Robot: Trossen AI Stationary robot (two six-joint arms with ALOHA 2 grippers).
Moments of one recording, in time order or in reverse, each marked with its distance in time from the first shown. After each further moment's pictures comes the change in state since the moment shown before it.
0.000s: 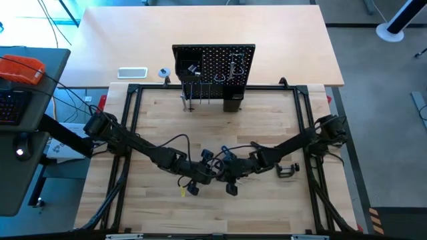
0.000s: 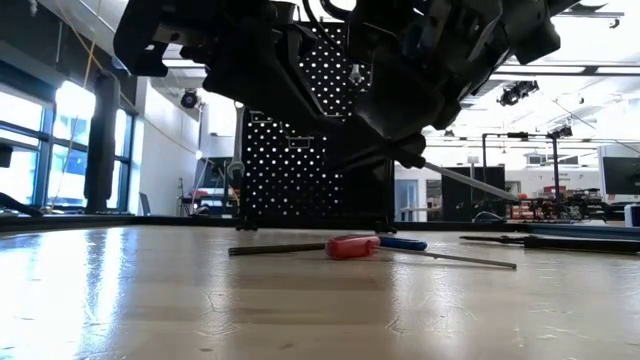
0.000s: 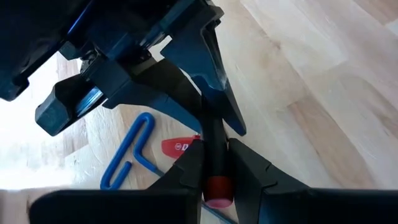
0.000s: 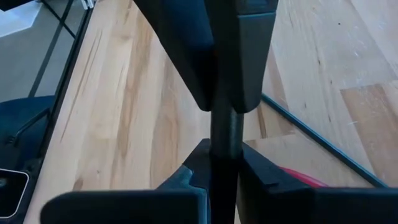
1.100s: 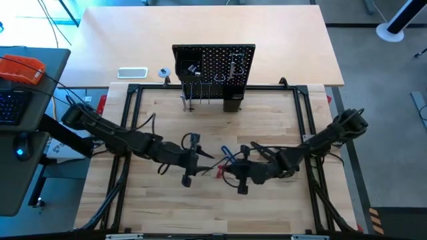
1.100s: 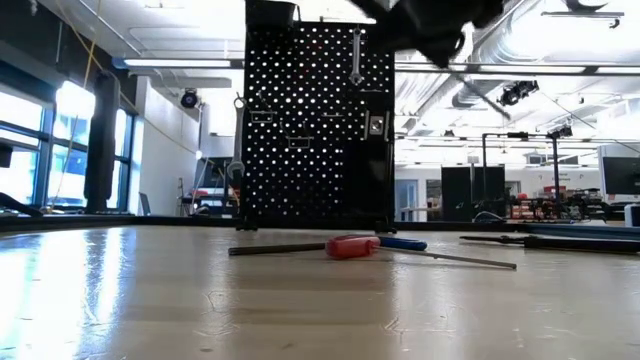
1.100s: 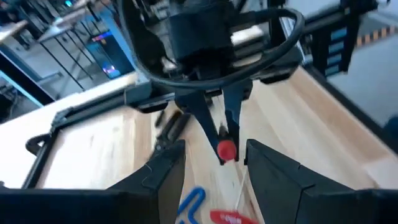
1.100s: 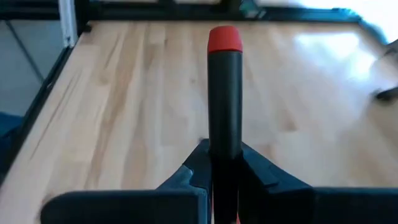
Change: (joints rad) left arm 0.006 -0.326 -0.005 0.073 -0.050 -0.061; right arm 0.150 -0.261 0.000 -0.178 0.425 -0.182
